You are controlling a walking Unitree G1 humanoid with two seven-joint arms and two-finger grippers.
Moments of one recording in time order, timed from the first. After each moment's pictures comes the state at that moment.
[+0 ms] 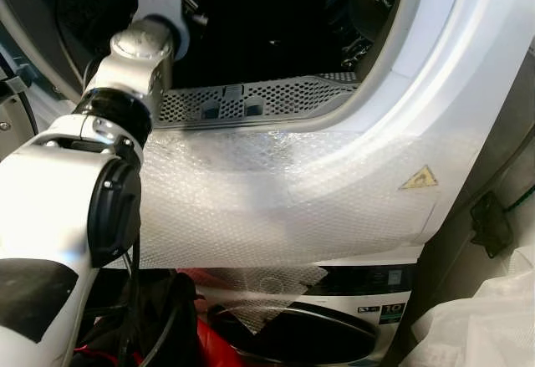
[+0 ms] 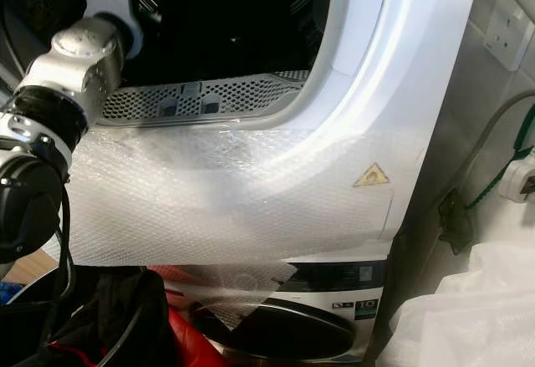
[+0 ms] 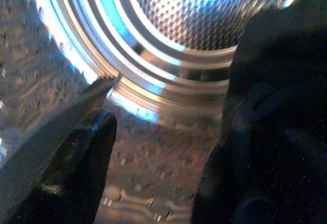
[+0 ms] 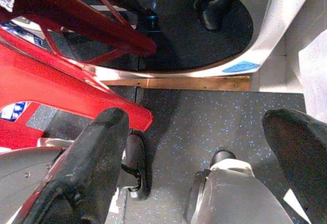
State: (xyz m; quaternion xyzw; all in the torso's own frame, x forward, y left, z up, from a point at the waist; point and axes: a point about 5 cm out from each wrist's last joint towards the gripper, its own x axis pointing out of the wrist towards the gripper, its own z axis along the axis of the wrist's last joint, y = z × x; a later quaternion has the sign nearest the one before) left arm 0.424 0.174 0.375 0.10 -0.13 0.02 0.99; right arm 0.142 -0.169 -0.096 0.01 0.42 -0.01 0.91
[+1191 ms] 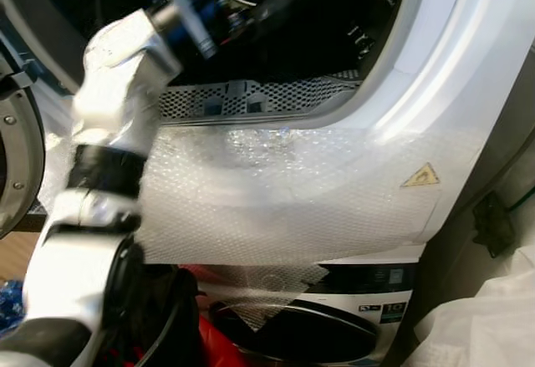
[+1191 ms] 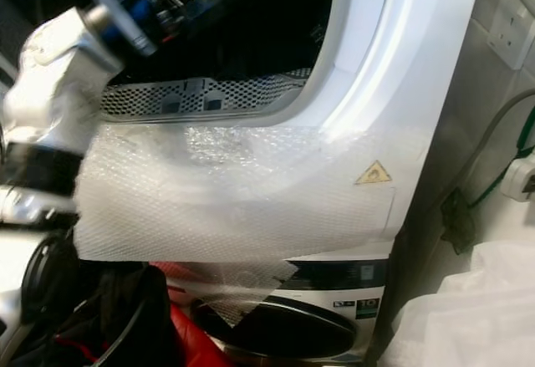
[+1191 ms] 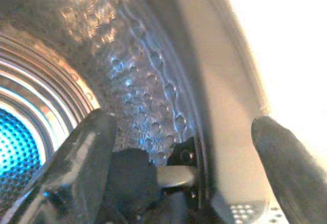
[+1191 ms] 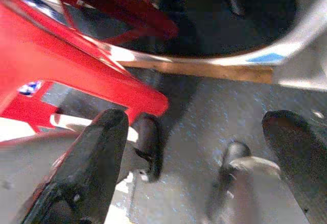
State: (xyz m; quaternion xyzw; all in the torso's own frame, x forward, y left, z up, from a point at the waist) left arm 0.308 0.130 0.409 0.07 -0.38 -0.49 0.78; right arm 0.167 -0.146 -0.092 0.02 0.45 0.03 0.89
